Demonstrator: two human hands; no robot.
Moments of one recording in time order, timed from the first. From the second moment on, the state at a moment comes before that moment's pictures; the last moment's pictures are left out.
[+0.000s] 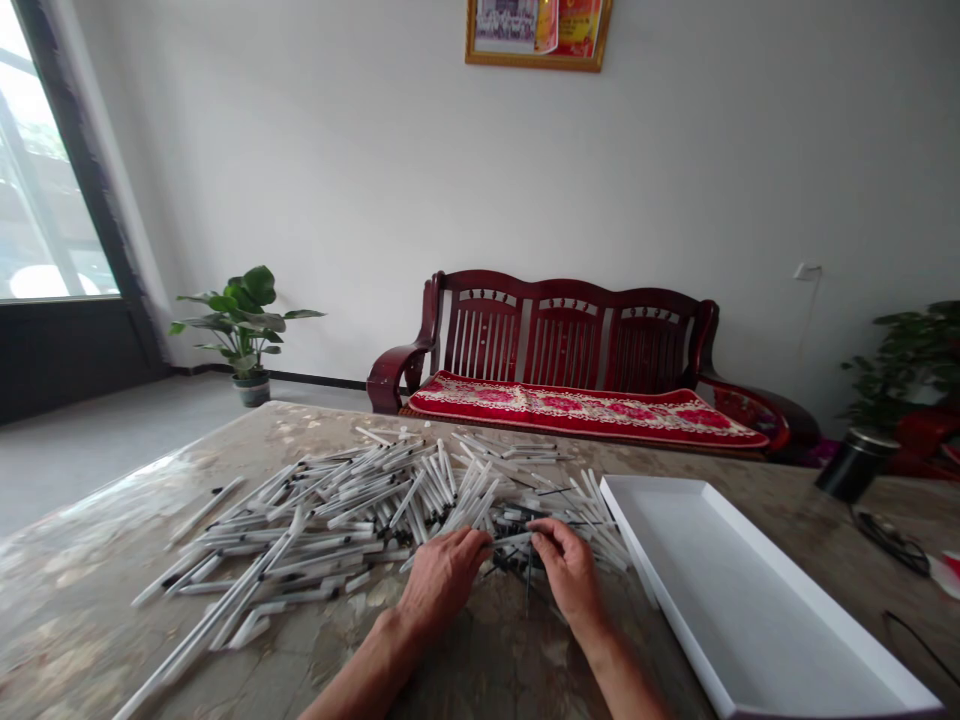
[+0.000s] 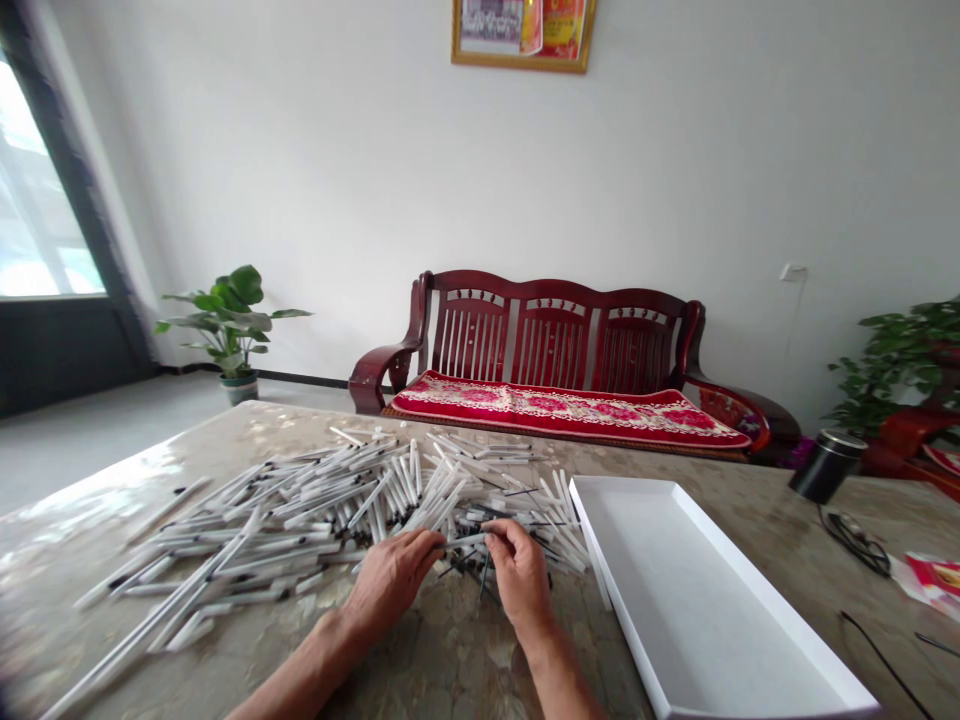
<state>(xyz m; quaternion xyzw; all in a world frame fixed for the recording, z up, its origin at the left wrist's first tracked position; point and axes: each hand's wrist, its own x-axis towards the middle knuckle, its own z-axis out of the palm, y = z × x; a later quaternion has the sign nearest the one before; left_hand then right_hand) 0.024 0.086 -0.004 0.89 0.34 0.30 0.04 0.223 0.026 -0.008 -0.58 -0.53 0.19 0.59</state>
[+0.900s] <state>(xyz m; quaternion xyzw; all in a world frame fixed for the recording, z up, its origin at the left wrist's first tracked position) 0.023 0.087 -0.006 0.89 0.34 0.31 0.05 0.225 0.027 -0.008 -0.60 -0.51 0.22 0.58</state>
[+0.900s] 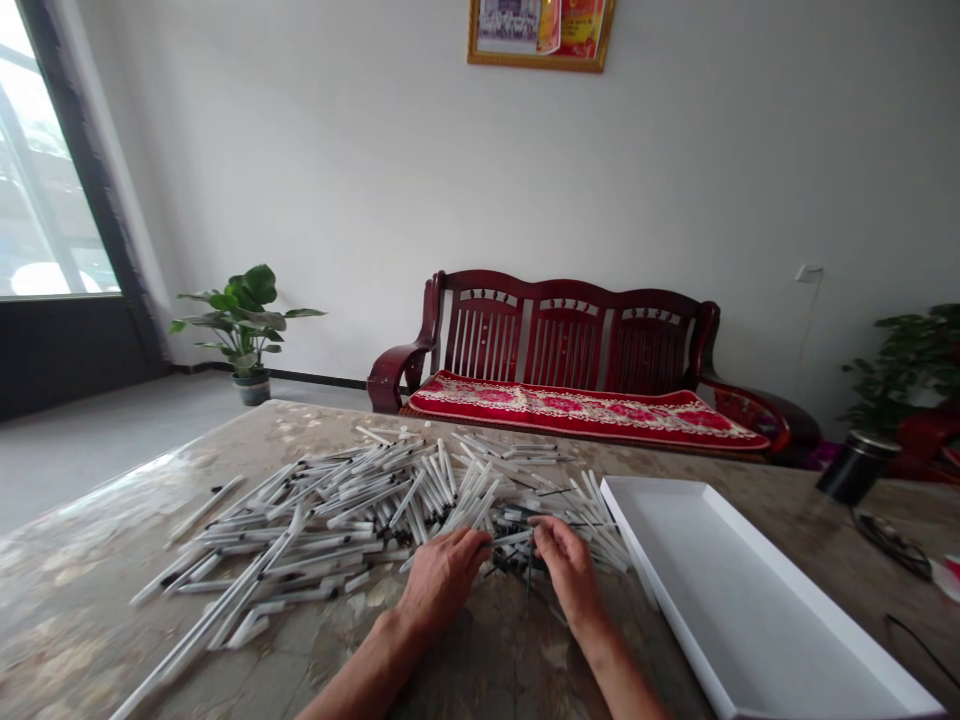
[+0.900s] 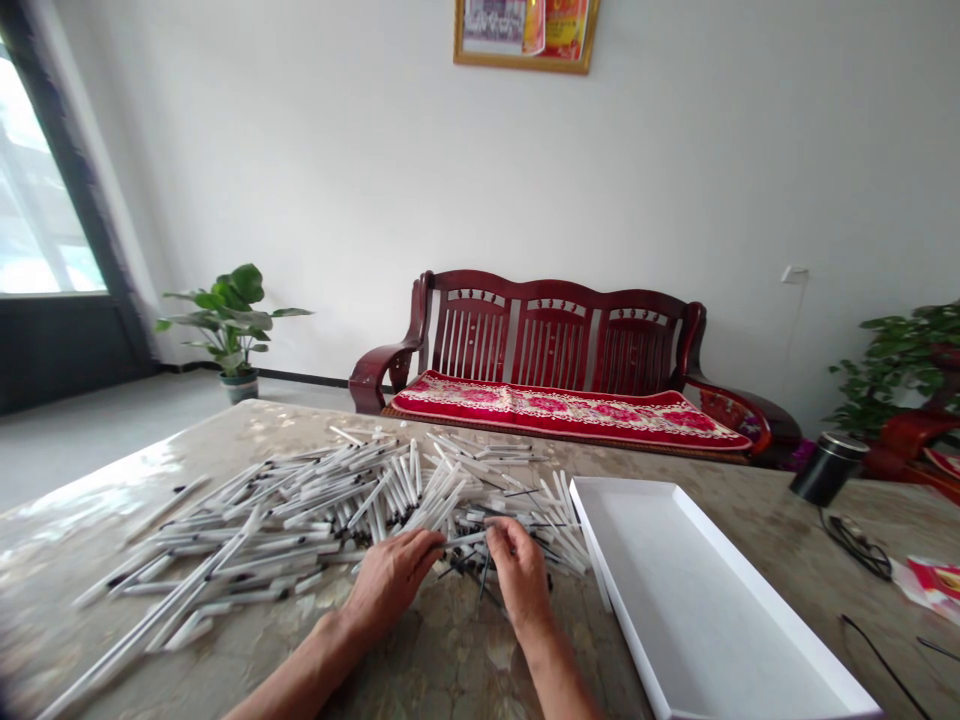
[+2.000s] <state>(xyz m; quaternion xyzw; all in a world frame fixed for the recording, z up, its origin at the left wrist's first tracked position) 0.024 0.089 -0.008 0.88 0.36 0.30 0.07 0.226 0.029 -0.008 -0.59 -0.50 0.21 0.59</state>
